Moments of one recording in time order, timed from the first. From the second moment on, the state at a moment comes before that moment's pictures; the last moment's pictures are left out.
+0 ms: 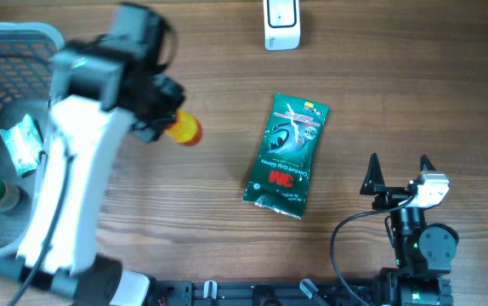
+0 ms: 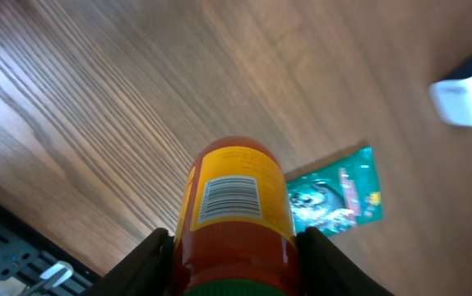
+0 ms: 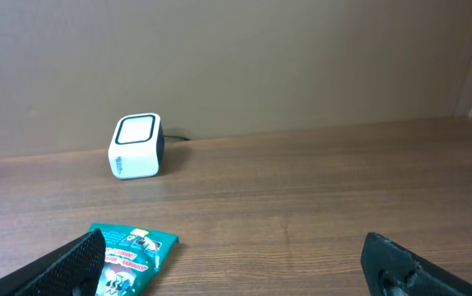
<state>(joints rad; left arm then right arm) -0.31 1.65 1.94 -1.62 -0.06 -1.25 -0.08 0.03 0.01 0.00 -0.07 0.09</state>
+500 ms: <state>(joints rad) -0.56 2.03 1.92 -1.56 -0.18 -1.97 -0.08 0.03 0.01 0.00 -0.07 0.09</state>
